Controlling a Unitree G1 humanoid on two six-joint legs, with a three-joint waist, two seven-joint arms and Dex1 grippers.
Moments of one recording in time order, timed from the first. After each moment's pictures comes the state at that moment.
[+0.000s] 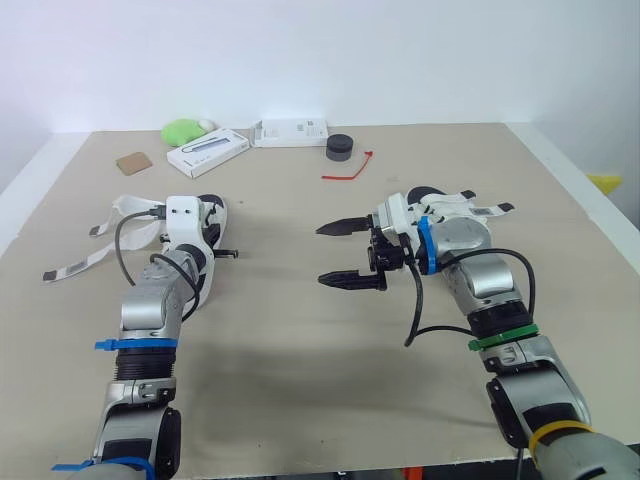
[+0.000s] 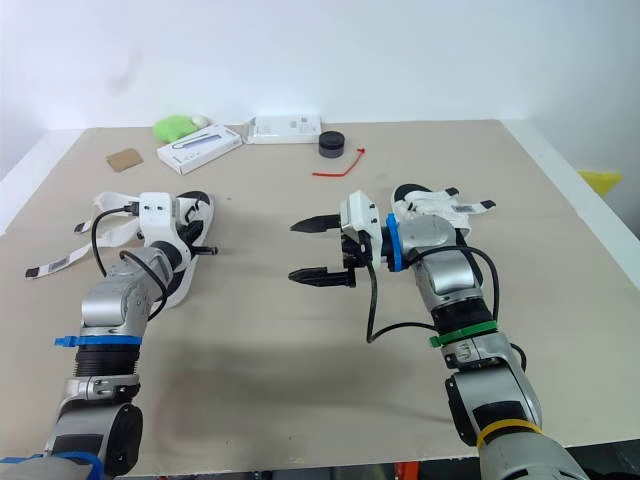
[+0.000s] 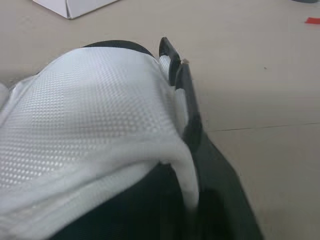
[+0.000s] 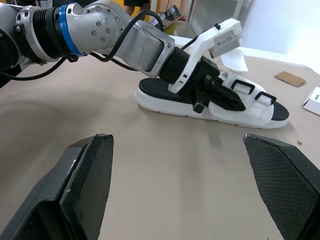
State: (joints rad) left arm -0.57 0.28 0.18 0.14 -0.23 0.62 -0.19; right arm -0.78 -0.44 0.18 0.34 0.35 0.04 1.37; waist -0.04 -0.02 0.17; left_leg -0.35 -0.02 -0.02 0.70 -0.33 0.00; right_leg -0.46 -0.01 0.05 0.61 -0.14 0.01
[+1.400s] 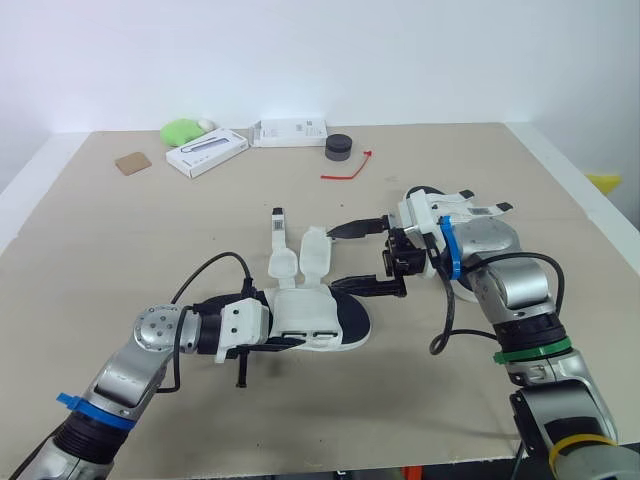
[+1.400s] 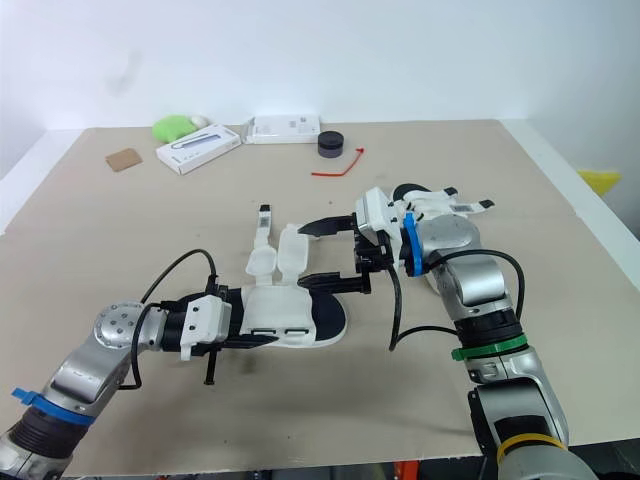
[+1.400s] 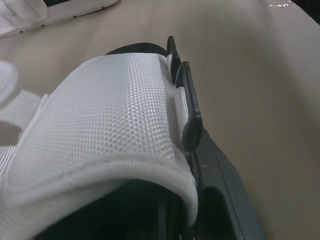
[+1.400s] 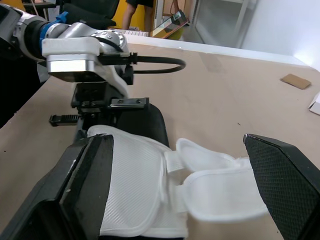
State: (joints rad) left arm -0.20 0.61 -0.23 -0.24 -0.24 0.07 -1.14; right arm -0.71 -0.54 0.14 0.10 0.43 0.22 1.37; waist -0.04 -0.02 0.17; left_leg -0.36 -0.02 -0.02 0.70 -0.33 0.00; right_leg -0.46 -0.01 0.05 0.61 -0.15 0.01
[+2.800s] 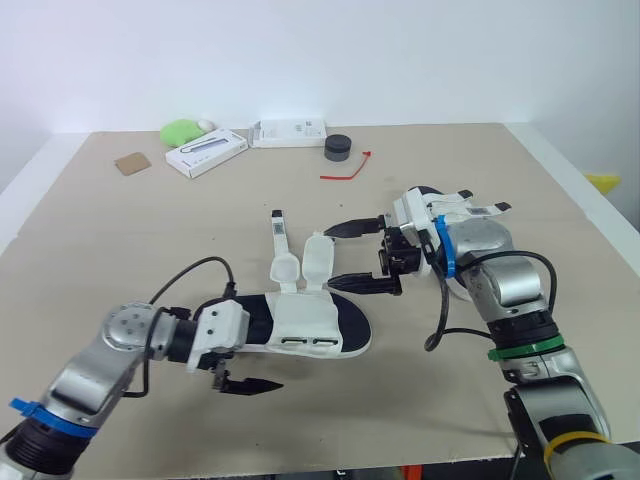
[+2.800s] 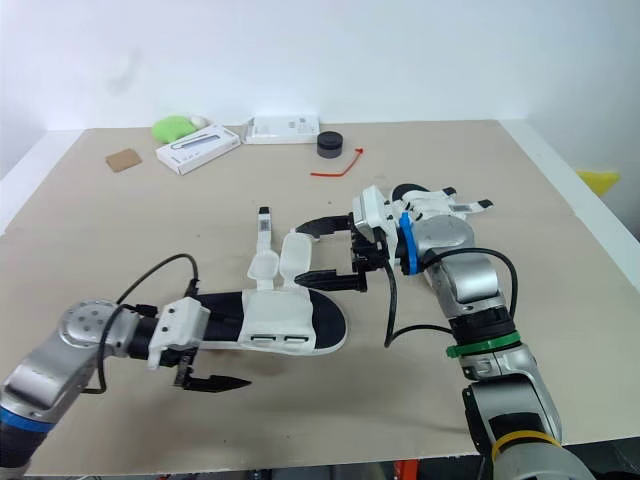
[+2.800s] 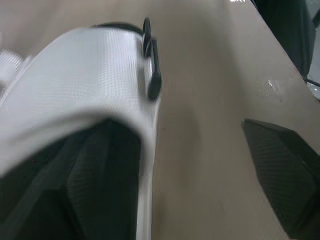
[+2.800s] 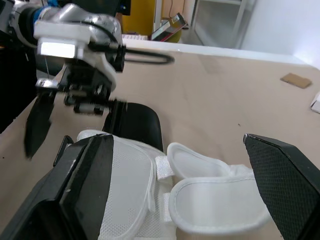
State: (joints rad) left arm -0.15 0.81 -0.12 -0.33 -0.40 0.23 -1.27; right arm -0.71 -0.54 0.13 0.12 0.44 0.26 1.36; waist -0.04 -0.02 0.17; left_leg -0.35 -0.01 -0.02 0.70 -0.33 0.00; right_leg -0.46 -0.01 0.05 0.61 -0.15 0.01
